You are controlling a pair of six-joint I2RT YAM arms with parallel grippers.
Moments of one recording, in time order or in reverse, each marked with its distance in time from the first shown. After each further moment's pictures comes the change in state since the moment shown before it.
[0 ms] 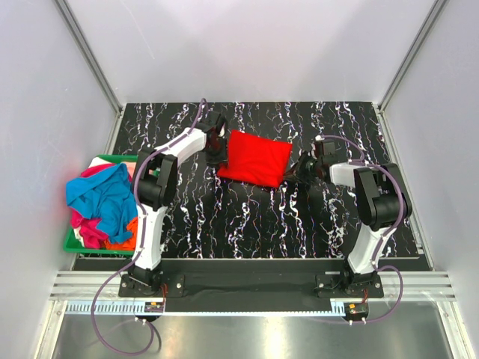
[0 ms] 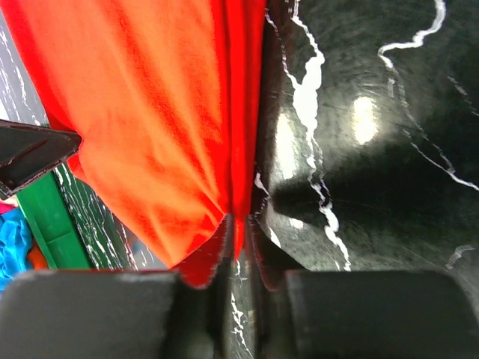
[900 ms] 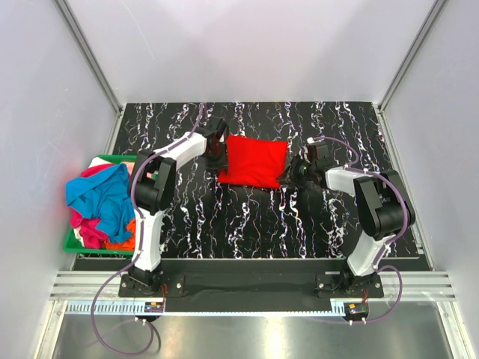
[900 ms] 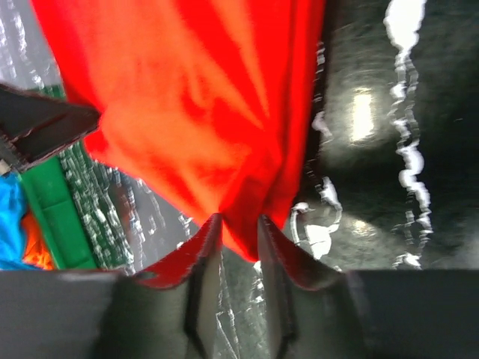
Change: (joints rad) left arm -0.032 -0.068 -0.105 0.005 -0.029 -0.049; right arm 0.088 -0.096 -0.055 -0.022 0.013 0.005
